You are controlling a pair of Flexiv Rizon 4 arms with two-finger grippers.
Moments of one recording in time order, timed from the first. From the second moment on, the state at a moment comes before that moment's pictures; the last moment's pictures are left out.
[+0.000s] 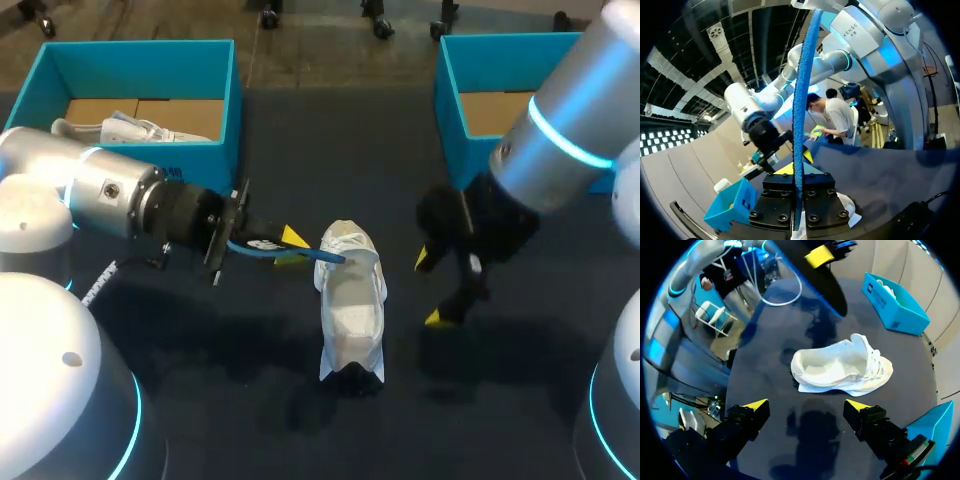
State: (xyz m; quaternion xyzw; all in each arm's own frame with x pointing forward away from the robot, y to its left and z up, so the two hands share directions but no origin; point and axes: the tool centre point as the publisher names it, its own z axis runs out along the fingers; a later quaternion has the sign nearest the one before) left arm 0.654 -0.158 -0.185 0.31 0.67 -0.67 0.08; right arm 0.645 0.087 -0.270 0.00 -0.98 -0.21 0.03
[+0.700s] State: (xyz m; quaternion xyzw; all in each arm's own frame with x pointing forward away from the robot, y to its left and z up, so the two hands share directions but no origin) left arm 0.625 -0.146 -0.204 0.29 0.65 -0.71 0.04; right arm 0.637 0.098 -0.320 0.00 -0.97 -0.25 0.01
